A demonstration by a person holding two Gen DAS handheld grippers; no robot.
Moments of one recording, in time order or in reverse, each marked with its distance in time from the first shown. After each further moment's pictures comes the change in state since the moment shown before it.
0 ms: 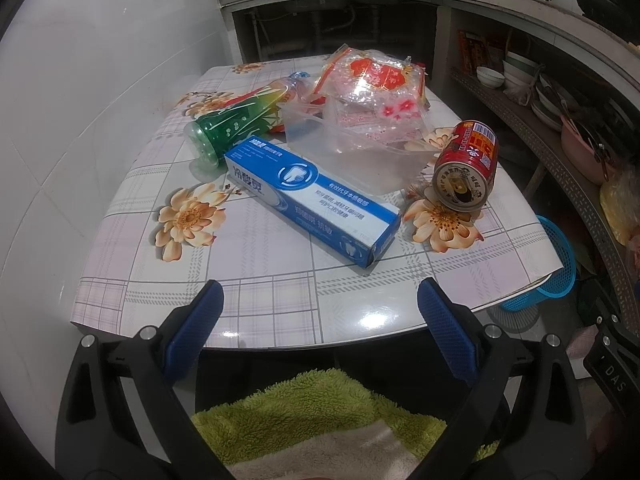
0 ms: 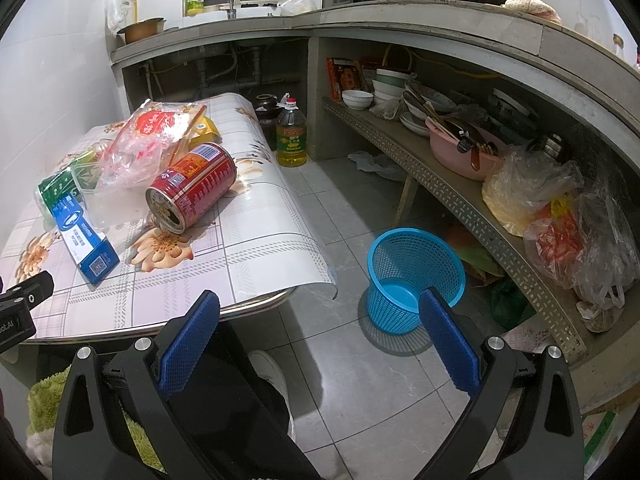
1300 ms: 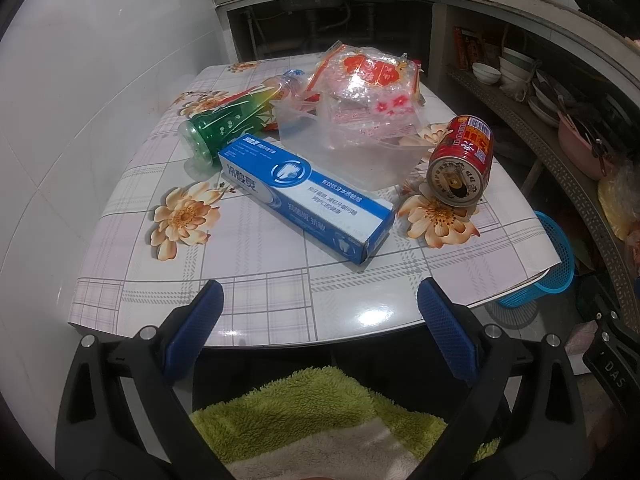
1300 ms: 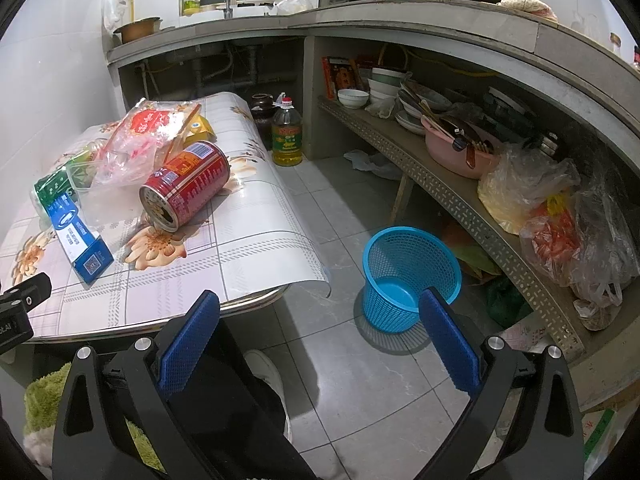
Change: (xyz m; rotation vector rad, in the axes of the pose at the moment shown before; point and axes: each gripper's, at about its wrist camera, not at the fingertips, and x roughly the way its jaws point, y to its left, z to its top) left arm -0.001 -0.001 0.002 0.001 0.000 -0.001; right arm 0.001 -0.006 -0.003 0.002 0.002 -0.011
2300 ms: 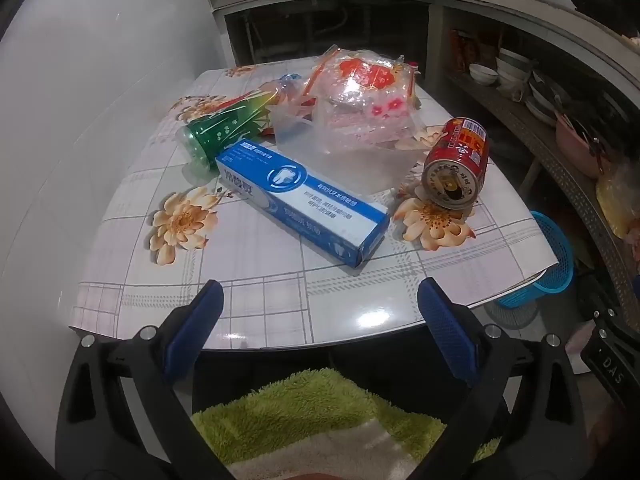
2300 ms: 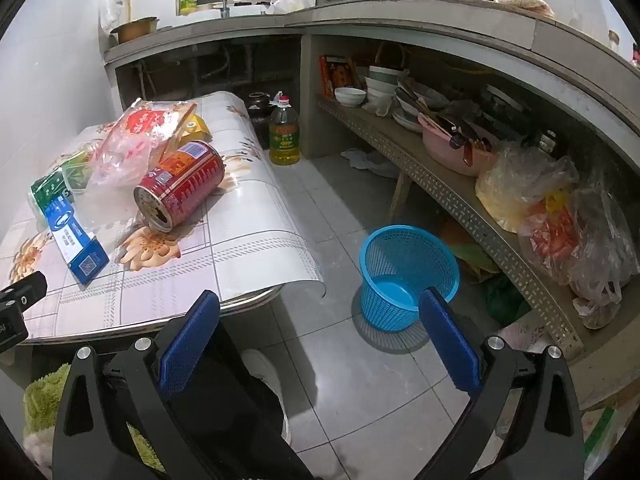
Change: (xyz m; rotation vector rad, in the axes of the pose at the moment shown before) left arm -0.005 -0.006 0.003 0.001 -0.008 0.002; right arm 0.002 -0.001 0.000 0.001 0.002 0.001
